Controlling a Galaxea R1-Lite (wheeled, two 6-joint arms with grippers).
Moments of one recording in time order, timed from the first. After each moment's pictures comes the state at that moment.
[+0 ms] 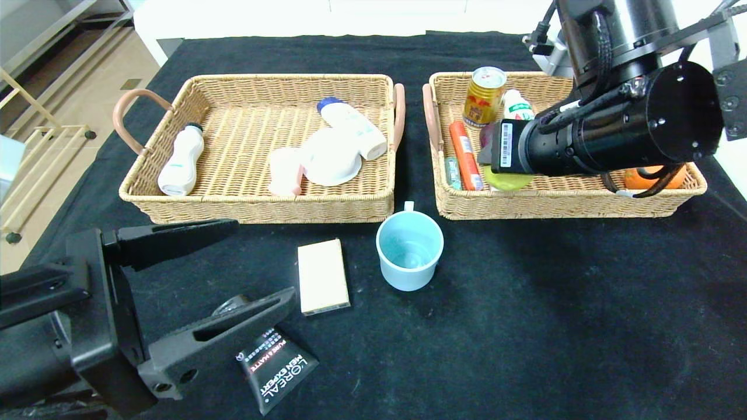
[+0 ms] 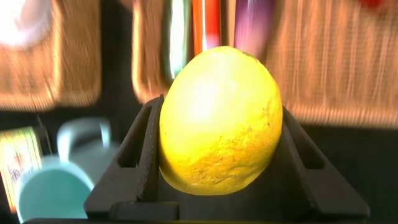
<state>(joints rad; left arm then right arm) -0.59 1.07 -0.63 -0.42 -0.22 0.11 0.66 1.85 -1.90 0.53 -0.45 0.35</state>
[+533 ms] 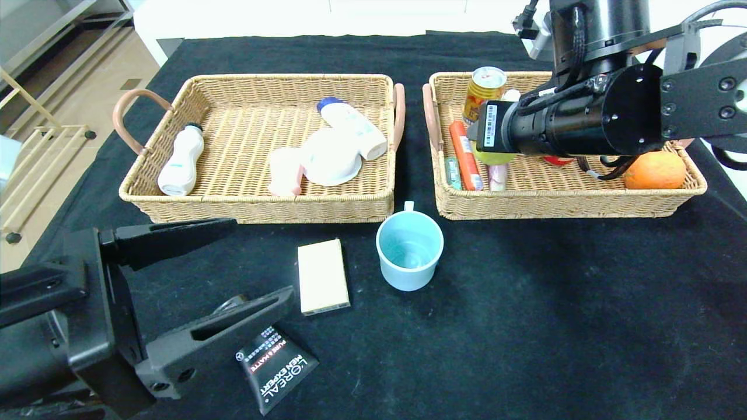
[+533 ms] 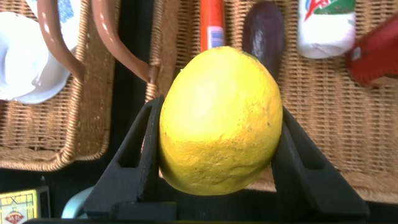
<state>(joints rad) -0.59 1.07 -0.63 -0.42 -0.22 0.11 0.63 1.91 -1.92 0.34 -0.46 0.26</state>
